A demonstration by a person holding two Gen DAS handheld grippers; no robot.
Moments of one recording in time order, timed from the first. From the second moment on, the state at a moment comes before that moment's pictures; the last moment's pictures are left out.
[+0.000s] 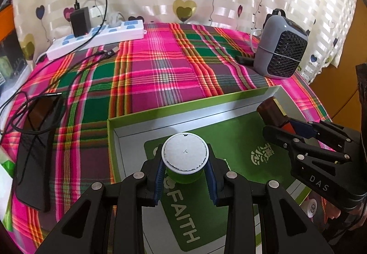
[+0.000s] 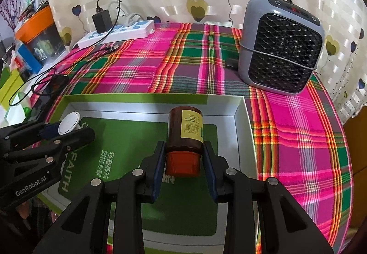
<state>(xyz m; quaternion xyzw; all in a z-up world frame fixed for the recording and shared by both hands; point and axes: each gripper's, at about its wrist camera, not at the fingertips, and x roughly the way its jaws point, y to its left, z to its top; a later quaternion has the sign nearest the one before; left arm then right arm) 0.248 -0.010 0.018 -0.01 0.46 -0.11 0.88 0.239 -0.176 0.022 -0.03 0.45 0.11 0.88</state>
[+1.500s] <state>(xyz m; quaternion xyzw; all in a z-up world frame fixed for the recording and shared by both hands) 0.249 -0.016 0.014 0.00 0.46 -0.10 0.88 0.245 -0.176 0.014 -0.02 0.45 0.11 0.88</state>
